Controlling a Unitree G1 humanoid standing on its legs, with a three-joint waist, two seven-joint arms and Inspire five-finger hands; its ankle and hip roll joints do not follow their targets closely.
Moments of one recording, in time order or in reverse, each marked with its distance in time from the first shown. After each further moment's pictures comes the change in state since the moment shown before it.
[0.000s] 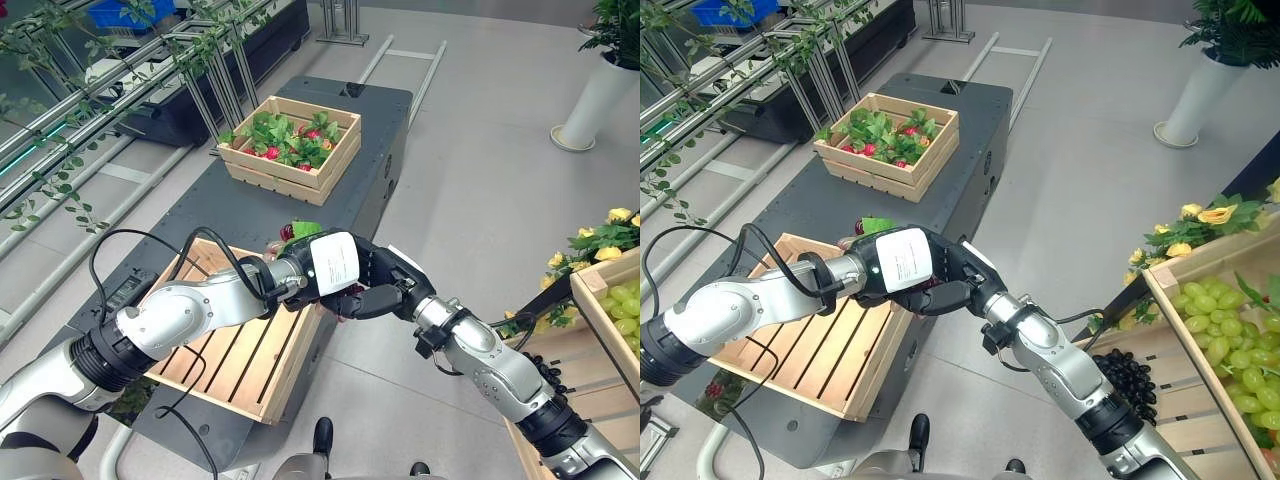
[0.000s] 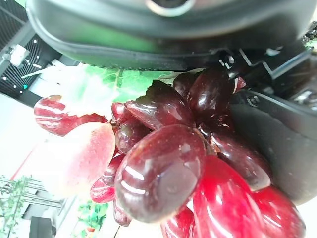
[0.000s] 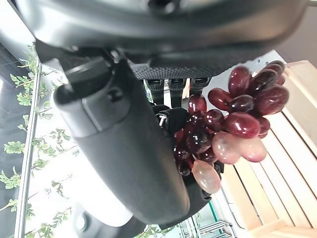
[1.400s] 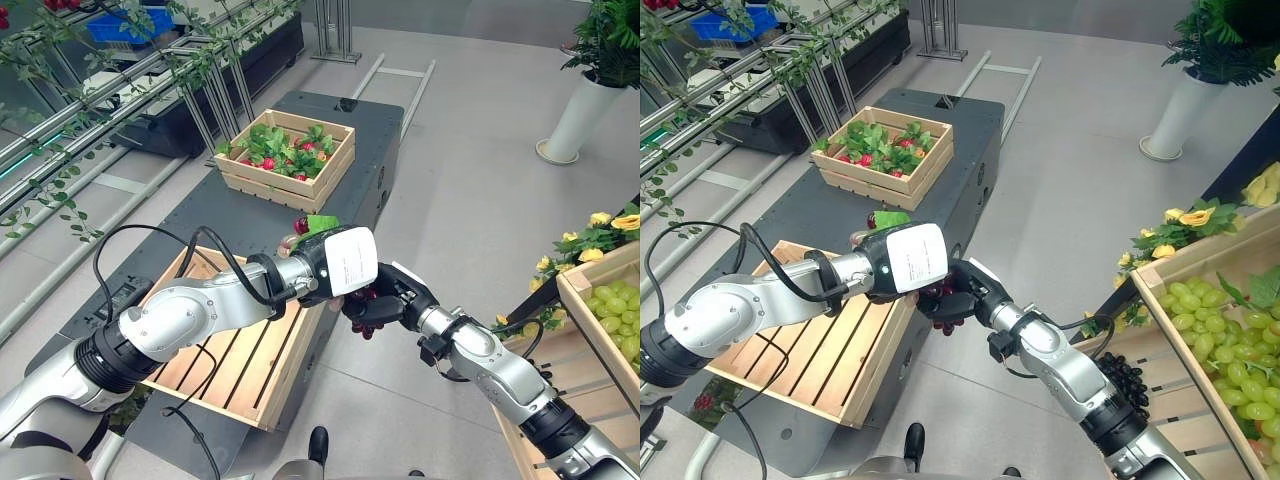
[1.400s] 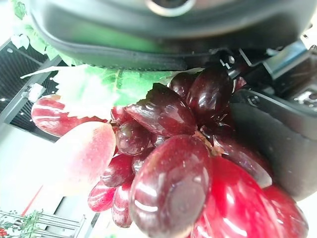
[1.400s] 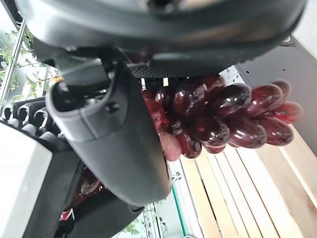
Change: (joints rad) left arm 0.005 -0.051 0.063 -0.065 0.018 -0.044 0.009; right arm 0.010 -0.024 0.019 0.070 -0.082 0.046 0.001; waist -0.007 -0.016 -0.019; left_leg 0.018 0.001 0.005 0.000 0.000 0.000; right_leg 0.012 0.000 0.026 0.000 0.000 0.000
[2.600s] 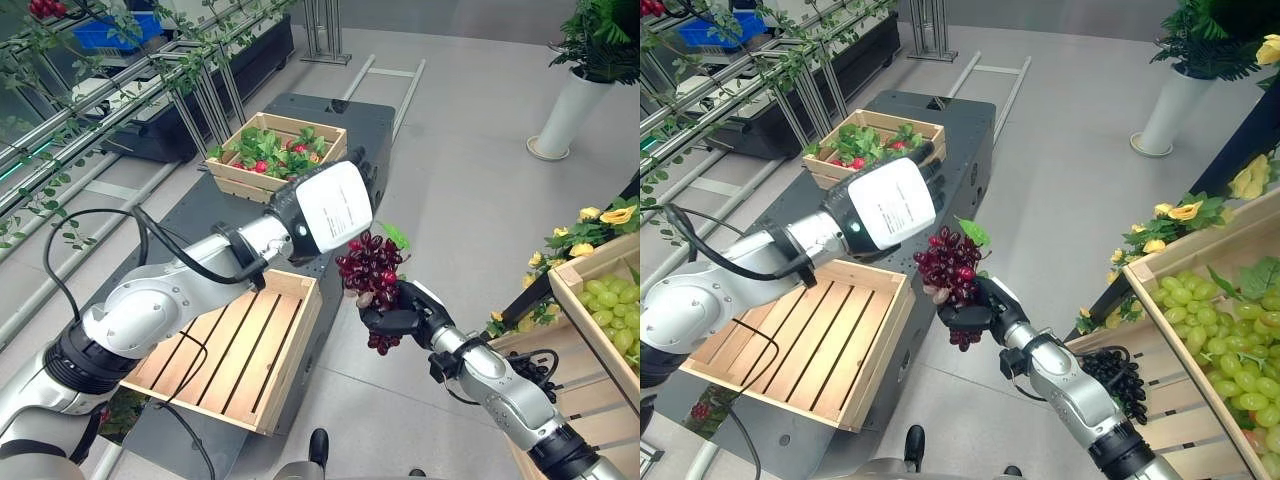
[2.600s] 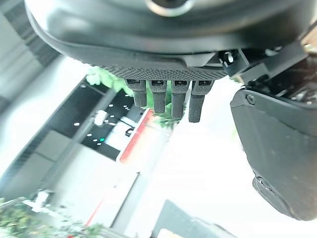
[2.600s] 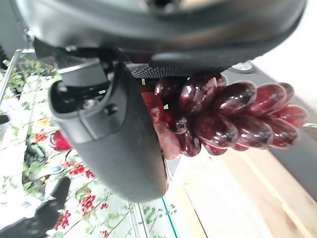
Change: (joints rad) left arm 0.037 0.038 0.206 -0.057 0.059 0.153 0.091; right arm 0.172 0.010 -0.072 0.000 0.001 -0.001 -0.082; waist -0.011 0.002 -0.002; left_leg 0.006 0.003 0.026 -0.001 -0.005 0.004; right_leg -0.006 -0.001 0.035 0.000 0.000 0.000
